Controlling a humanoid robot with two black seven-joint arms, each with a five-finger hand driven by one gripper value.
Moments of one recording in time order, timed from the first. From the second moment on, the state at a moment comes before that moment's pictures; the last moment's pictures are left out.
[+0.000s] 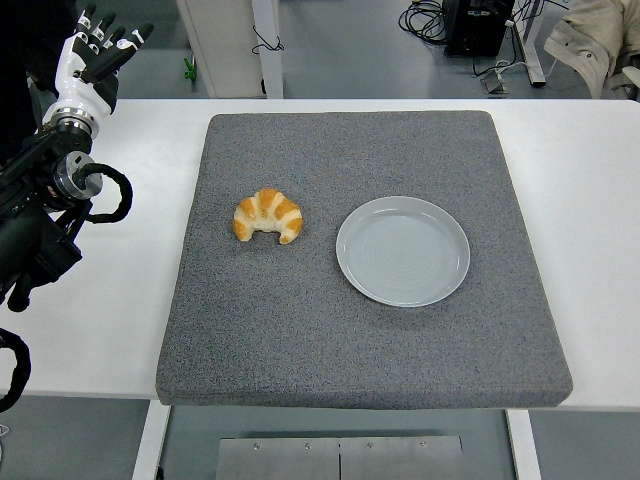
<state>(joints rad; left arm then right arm) -1.03 0.21 -0.73 -0.38 0.12 -0.02 -0.37 -0.10 0.00 -0.01 0.13 -0.11 0.02 0.41</state>
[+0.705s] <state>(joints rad) -1.03 0.20 -0.72 -0.38 0.12 -0.02 -0.38 -0.10 0.00 -0.01 0.13 -0.11 0.03 0.41</state>
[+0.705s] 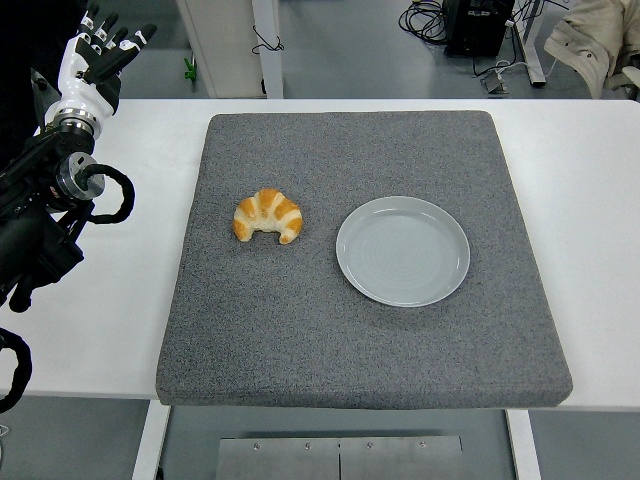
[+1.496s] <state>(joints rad) -1.06 0.30 -0.48 -0.49 0.21 -0.02 -0.35 -0.10 0.00 -0.01 0.13 -0.11 0.03 0.41</state>
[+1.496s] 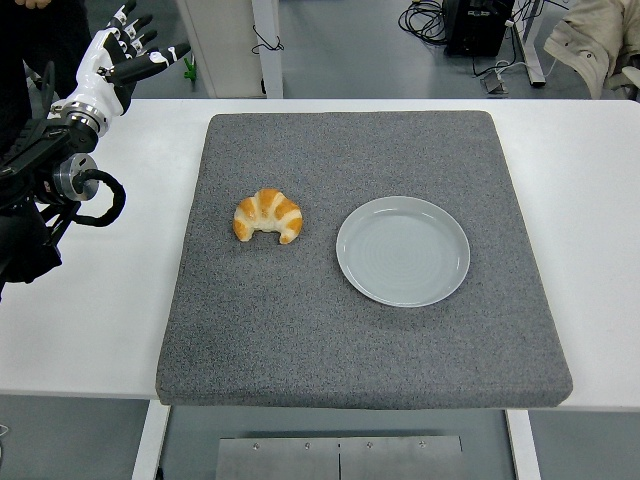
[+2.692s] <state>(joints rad) -1.11 0.55 -0.22 -1.05 1.01 -0.02 -0.11 -0.10 0.00 -0.01 0.13 -0.11 0.02 0.41</state>
